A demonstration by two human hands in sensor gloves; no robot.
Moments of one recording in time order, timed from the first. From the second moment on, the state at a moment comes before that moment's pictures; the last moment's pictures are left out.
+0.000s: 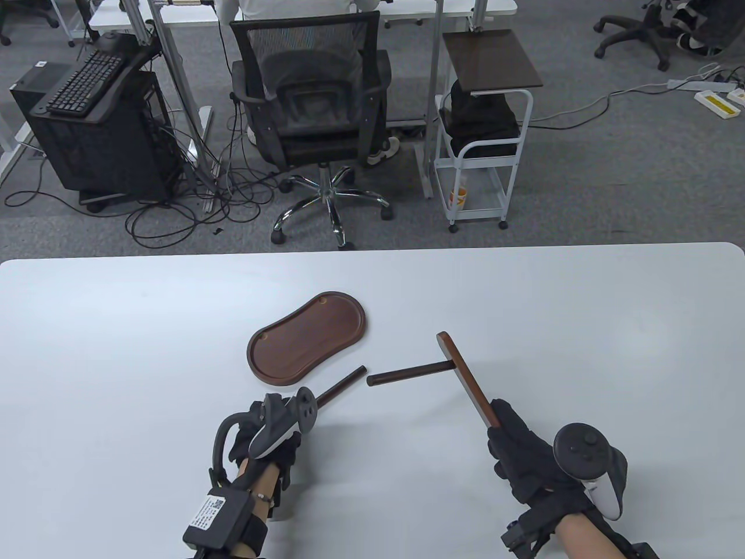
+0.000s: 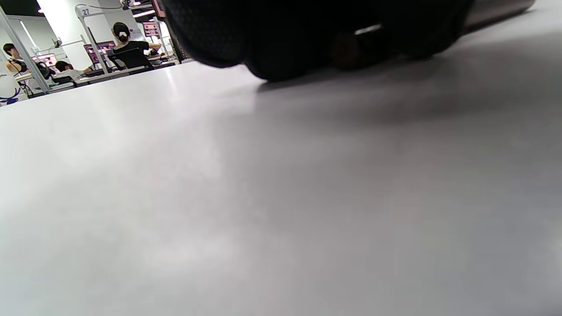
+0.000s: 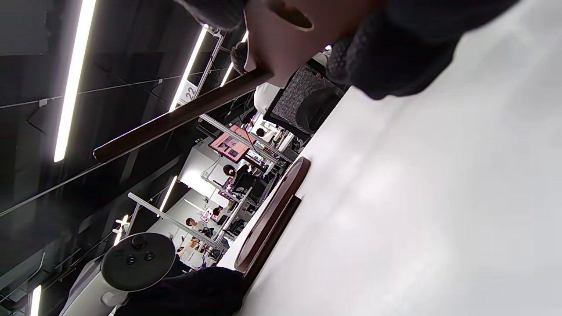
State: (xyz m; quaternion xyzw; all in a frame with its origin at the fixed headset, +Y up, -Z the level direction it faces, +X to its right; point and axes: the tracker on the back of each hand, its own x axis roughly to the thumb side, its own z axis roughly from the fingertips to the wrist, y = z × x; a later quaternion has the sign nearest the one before) left_hand -0.182 -0.761 -0.359 -0.13 0.02 -0.10 0.99; right_hand 0.221 -0.733 -0.266 0.03 0.04 0.88 0.48
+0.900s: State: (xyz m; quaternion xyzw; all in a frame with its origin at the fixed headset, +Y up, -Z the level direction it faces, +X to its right) left_hand -0.152 -0.727 -0.339 -0.06 -0.06 -0.09 0.99; right_hand 0.227 -0.735 -0.266 0.01 0.05 0.87 0.50
